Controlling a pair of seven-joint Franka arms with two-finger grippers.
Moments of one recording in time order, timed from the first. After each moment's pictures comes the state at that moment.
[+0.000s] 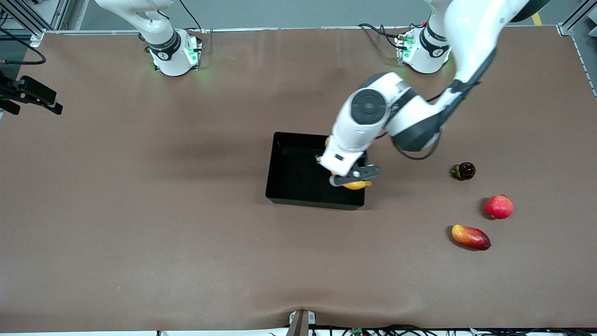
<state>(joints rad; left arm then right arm) -0.10 0.64 -0.75 -1.49 0.36 1.98 -1.13 0.01 -0.02 -0.06 -1.49 0.02 1.43 -0.03</state>
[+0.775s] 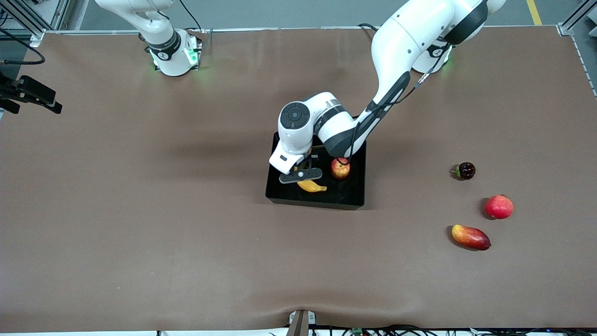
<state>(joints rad) -0.52 0.86 -0.41 -1.37 0.36 2.17 -1.14 0.01 -0.02 -0.06 -1.49 0.02 1.42 -0.03</state>
